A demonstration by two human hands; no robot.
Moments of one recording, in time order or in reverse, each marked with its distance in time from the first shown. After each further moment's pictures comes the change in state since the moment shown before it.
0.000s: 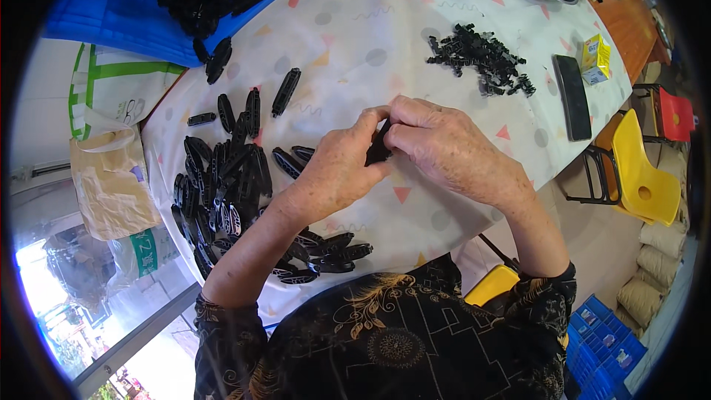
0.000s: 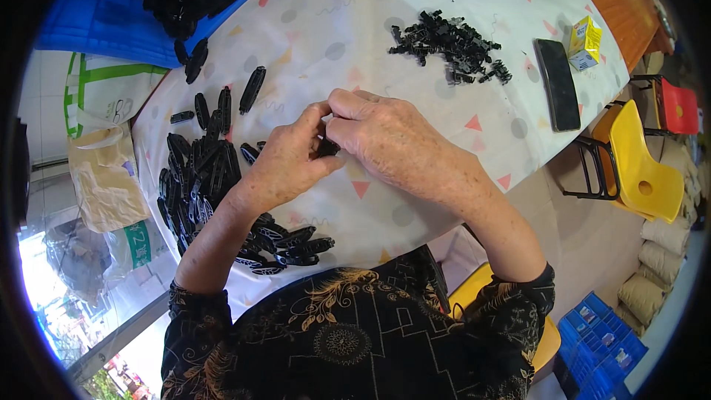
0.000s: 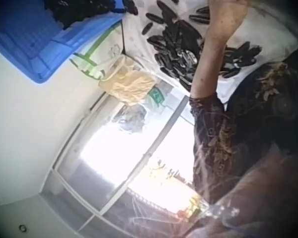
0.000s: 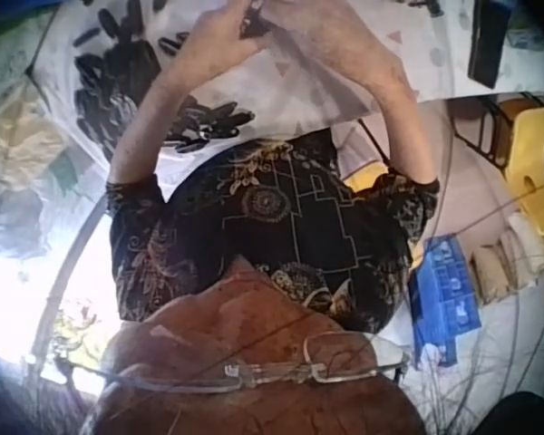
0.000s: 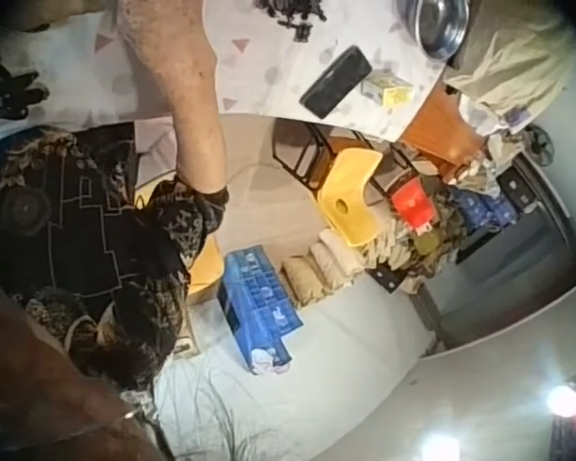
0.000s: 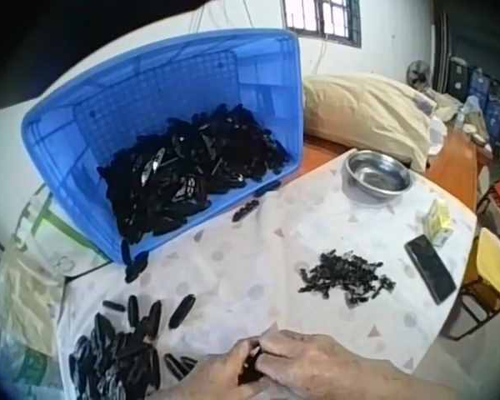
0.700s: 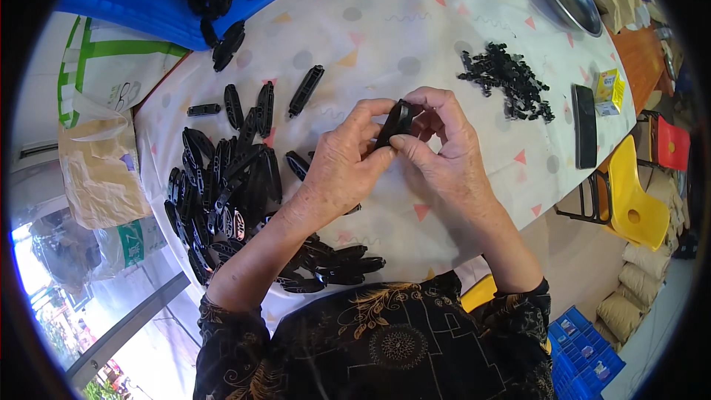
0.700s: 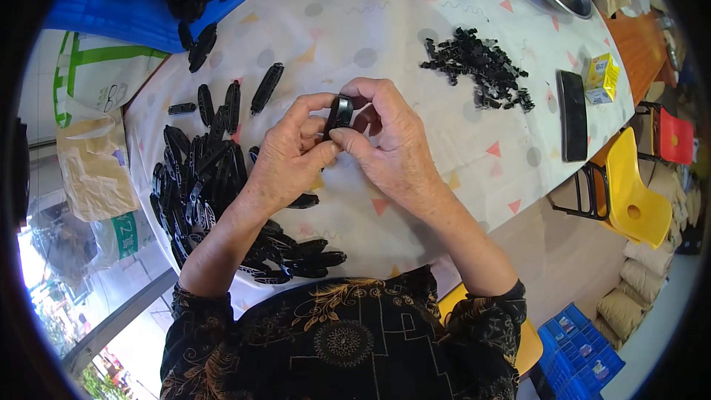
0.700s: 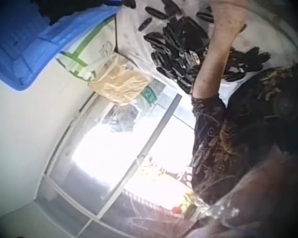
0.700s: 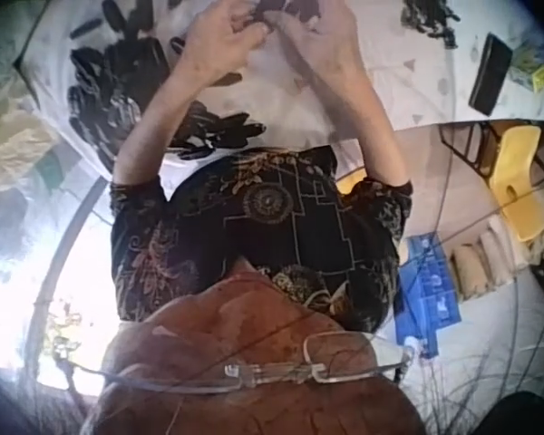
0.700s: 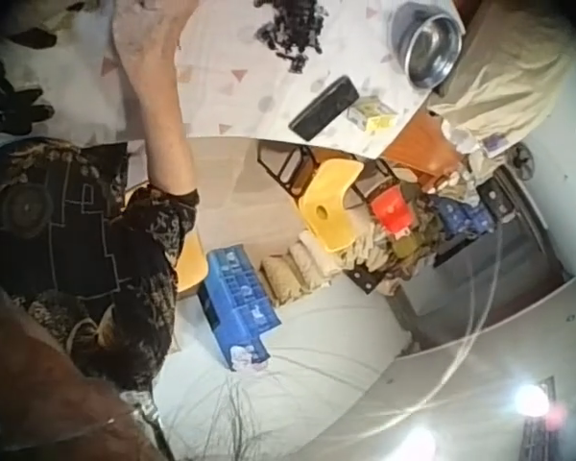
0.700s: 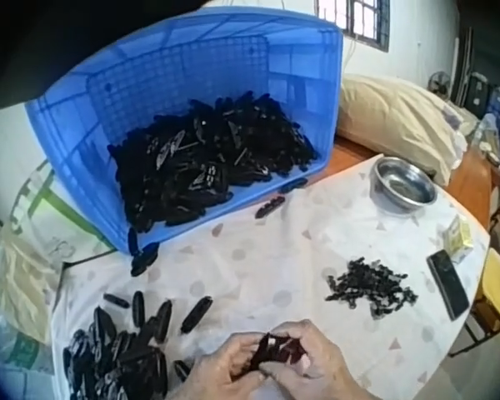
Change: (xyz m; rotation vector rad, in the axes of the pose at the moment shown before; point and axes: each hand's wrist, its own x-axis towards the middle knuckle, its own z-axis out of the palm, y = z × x) left_hand 0.003 -0.037 -0.003 -0.592 0.213 0.040; right_hand 0.024 0.002 0.048 0.572 0.305 0.444
